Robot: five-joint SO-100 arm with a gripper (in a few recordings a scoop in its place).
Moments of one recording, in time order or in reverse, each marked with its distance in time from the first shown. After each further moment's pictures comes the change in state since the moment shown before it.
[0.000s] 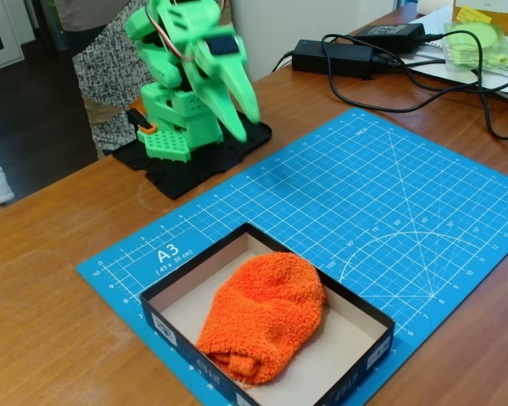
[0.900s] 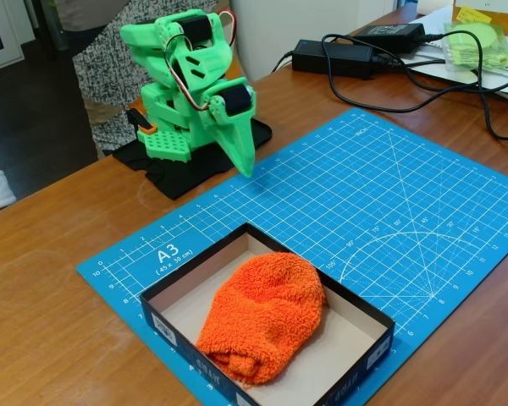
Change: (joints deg) arm -1.9 0.8 8.6 1.4 4.7
